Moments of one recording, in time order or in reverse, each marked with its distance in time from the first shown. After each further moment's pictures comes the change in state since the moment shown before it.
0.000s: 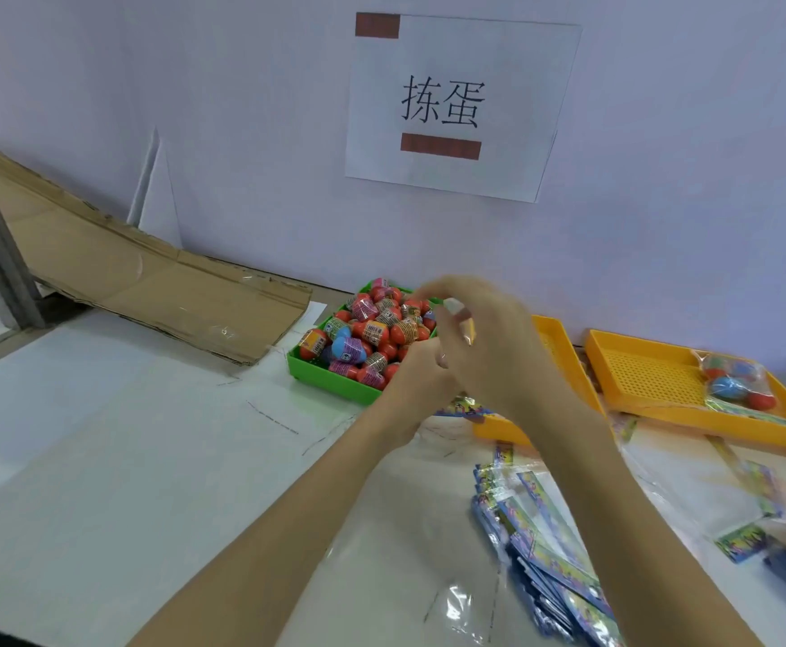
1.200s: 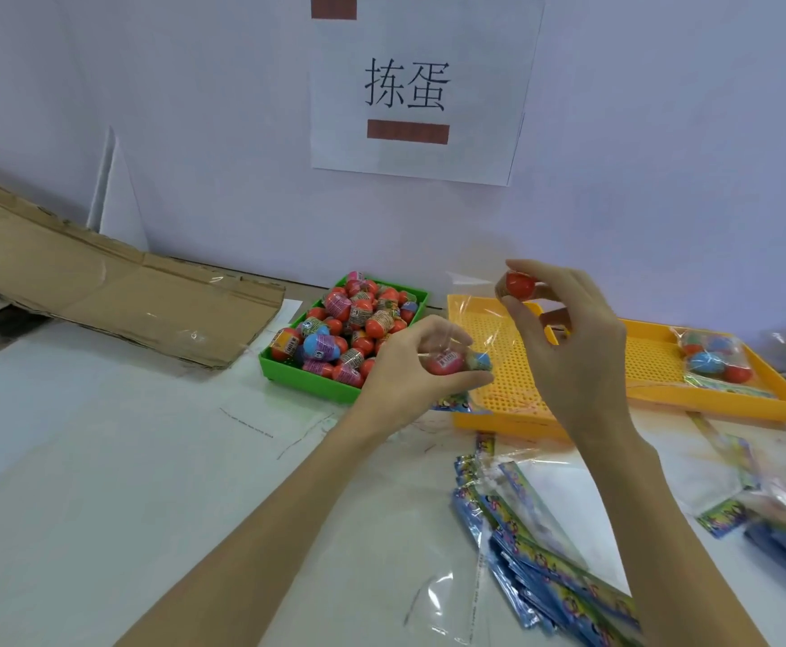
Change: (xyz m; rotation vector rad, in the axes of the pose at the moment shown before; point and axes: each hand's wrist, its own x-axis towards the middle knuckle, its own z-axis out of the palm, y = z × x) left_hand 0.005 -0.001 0.005 0.104 0.056 0.230; right_hand -0.037 0.071 -0.025 0.110 0.428 0.031
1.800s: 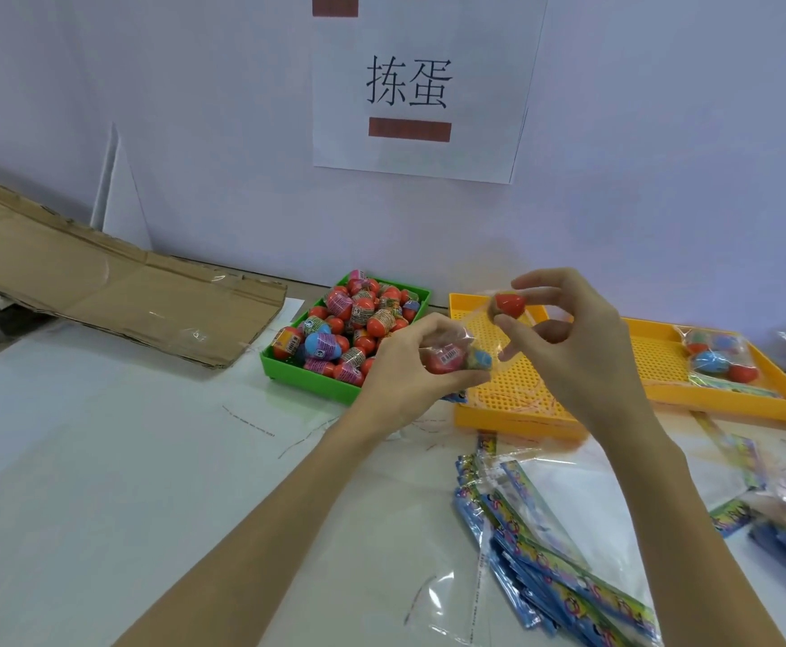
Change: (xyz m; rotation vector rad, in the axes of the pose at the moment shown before) left_hand 0.003 -0.004 -0.001 0.108 0.020 0.062; right_hand 0.000 0.002 -0.010 0.109 -0.179 0.254
